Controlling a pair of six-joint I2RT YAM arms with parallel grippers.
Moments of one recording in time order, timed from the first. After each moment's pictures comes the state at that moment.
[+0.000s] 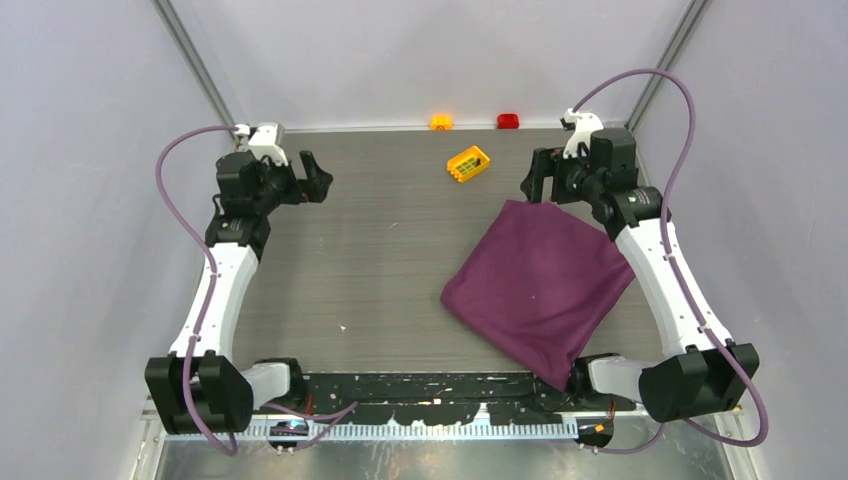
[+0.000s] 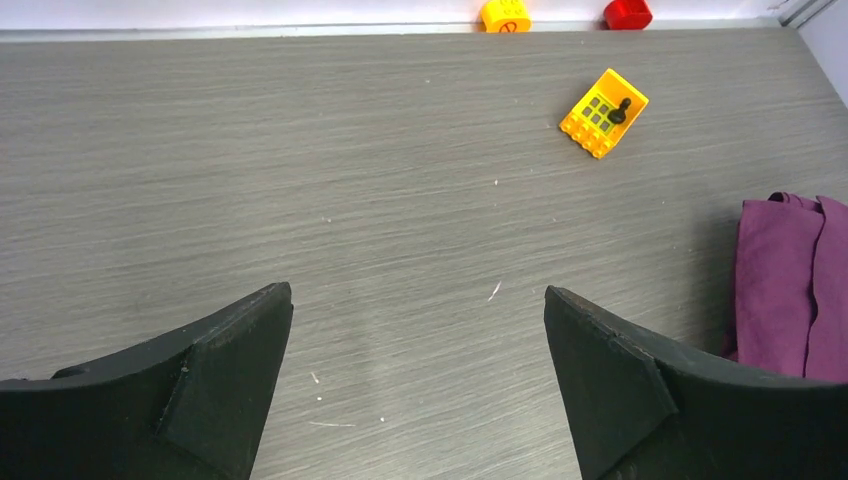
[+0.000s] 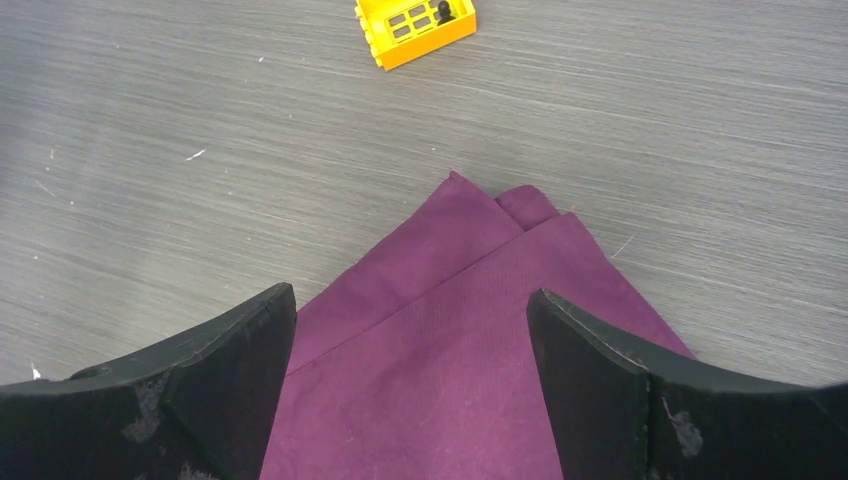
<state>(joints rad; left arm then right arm) 0.03 1.17 1.03 -0.16 0.35 -0.12 0.14 1.23 1.27 -0.57 -0.19 0.07</state>
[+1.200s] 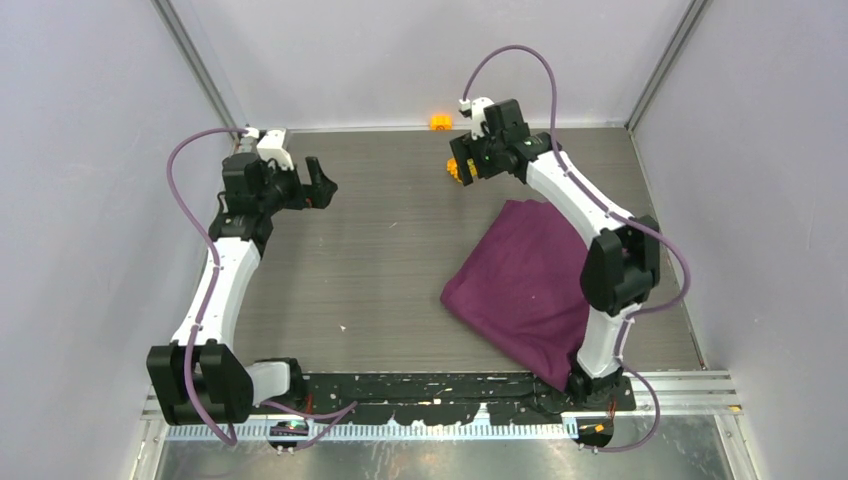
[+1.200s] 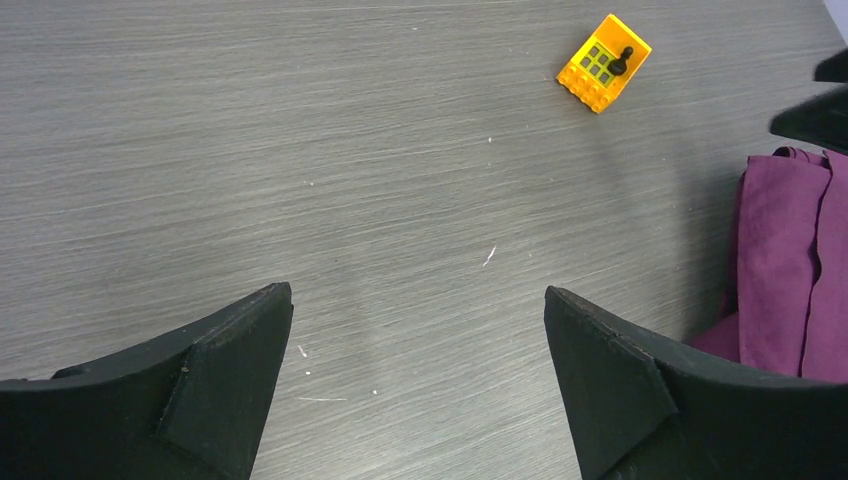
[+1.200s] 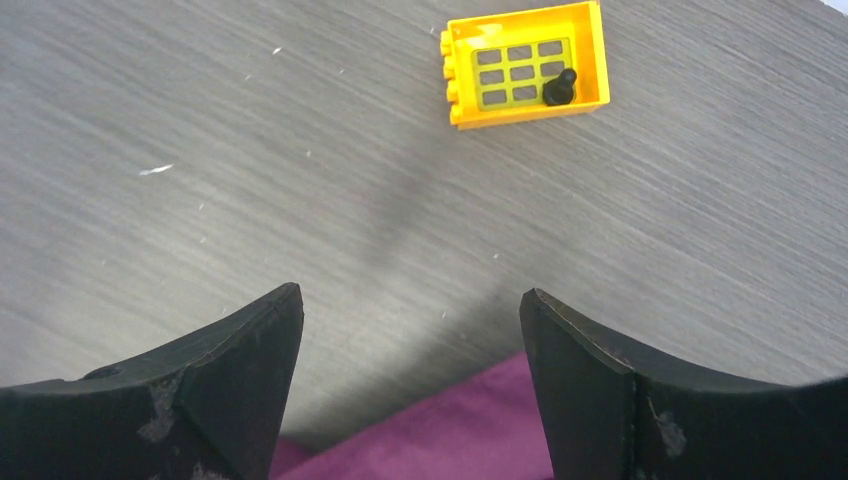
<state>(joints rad) 0.03 1.21 1.03 -0.21 0.39 -0.10 0.41 1.82 1.68 -0.57 -0.05 -0.06</state>
